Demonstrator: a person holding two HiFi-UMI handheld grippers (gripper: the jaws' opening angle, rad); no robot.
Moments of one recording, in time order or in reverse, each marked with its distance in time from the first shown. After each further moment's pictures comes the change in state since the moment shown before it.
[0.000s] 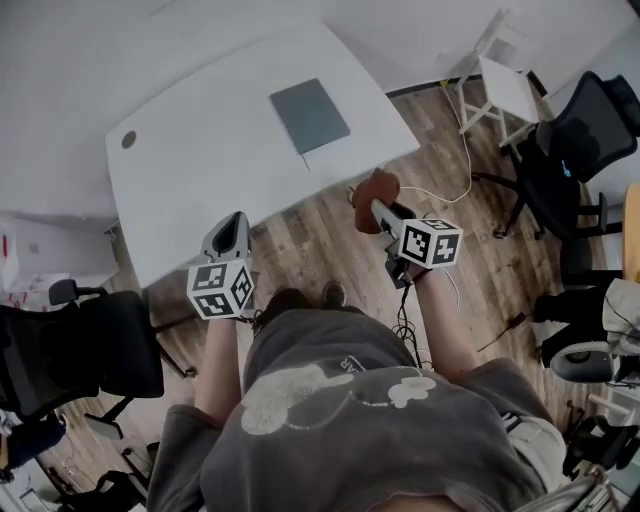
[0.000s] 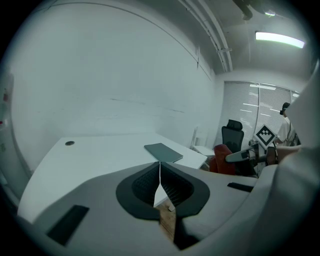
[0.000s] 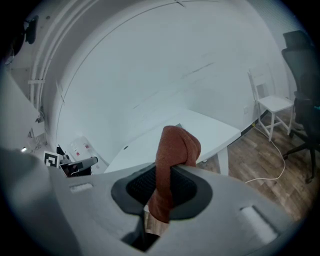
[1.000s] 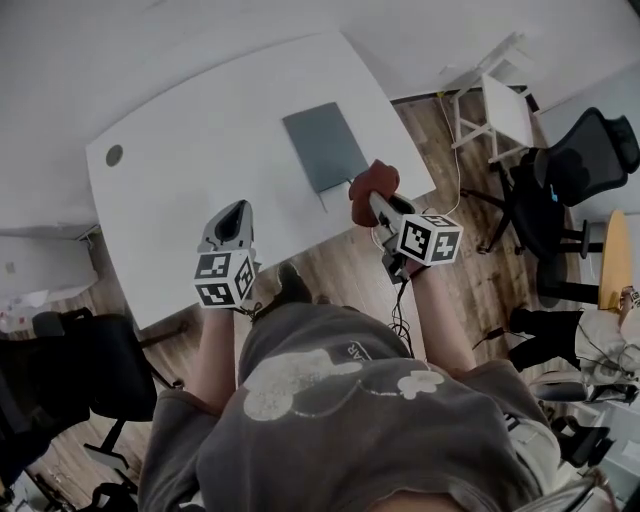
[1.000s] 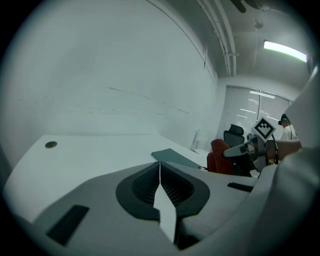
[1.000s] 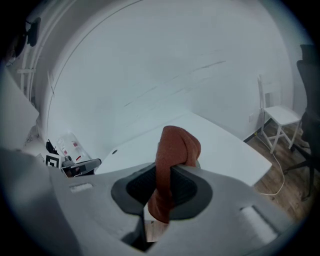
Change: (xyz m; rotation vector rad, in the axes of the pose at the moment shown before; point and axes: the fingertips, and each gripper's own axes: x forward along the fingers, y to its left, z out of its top) left arm 0.133 0.104 0.043 -0.044 0.009 -0.073; right arm 0.145 0.004 0.097 -0.056 0.039 -0.063
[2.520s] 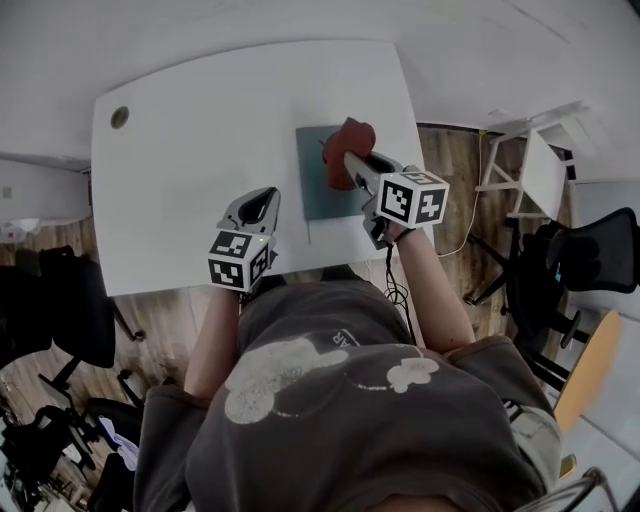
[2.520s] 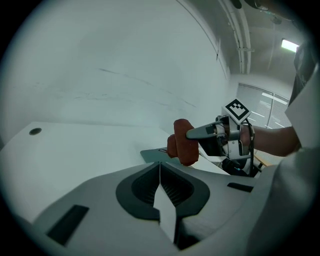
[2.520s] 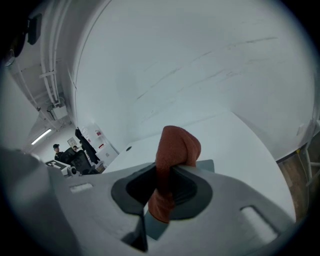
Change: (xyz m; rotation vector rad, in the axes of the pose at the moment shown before) left arm 0.133 -0.046 0.017 -0.098 0.081 0.051; right arm 0.155 -0.016 0.120 -0.180 0.155 0.337
